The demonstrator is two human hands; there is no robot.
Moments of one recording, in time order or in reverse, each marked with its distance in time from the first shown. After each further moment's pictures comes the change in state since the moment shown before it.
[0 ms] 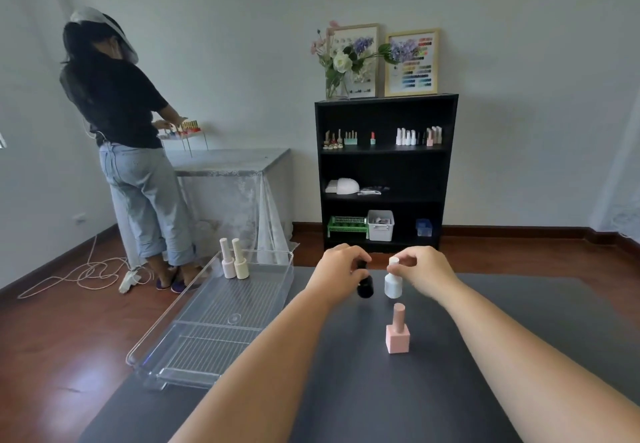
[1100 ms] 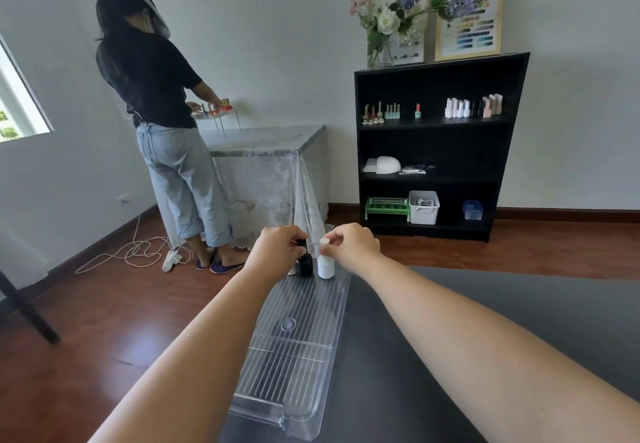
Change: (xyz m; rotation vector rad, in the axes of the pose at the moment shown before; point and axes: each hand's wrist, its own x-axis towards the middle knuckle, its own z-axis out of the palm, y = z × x) left_hand 0.000 -0.178 -0.125 0.225 0.130 -0.273; right_hand 0.076 -0.133 0.203 -0.052 -0.151 -0.103
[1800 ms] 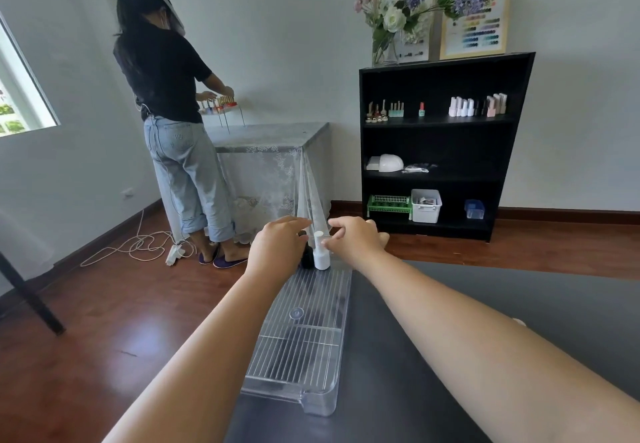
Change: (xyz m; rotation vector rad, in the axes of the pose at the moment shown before) left_hand -0.030 0.023 -0.017 0.097 0.193 0.091; right_hand -0.020 -0.021 -0.011 -0.063 0.027 0.038
